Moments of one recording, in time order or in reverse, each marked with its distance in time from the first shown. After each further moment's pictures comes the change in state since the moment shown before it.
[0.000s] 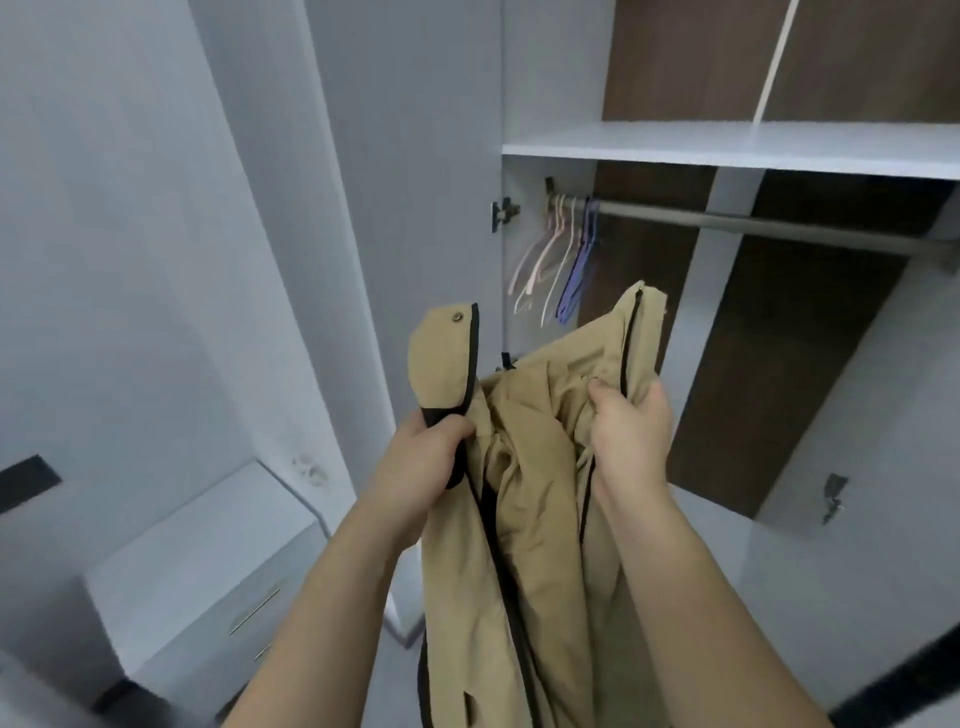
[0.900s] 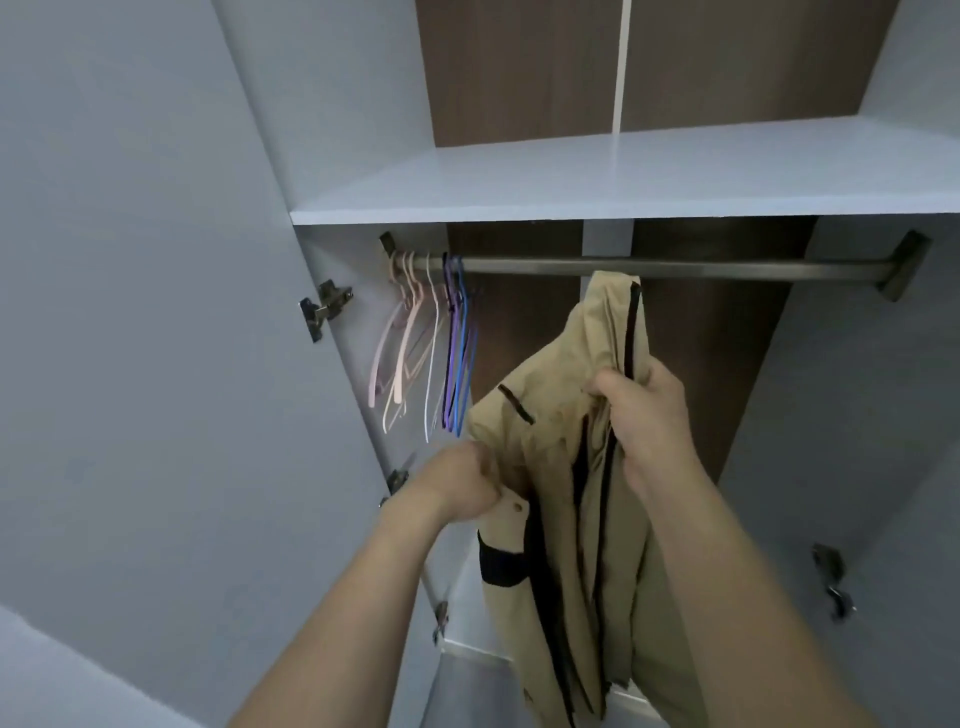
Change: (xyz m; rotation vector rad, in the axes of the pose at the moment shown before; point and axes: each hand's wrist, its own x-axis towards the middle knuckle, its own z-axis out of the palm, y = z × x) left_hand 0.382 0.028 0.188 1.176 -0.558 0.280; right_hand 0.328 0.002 0.021 -0.166 0.167 0.004
